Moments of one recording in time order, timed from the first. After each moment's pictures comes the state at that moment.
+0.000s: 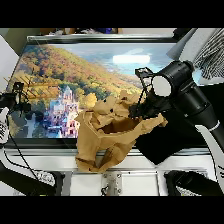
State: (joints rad) left arm 0.45 -1.79 1.29 2.10 -0.71 -1.45; right arm 0.63 -1.28 1.58 -1.59 1.78 1.99
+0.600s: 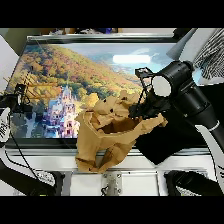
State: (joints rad) left arm 0.44 -1.80 1.30 2.09 -0.72 -1.45; right arm 0.63 -1.29 1.58 -1.59 1.78 1.99
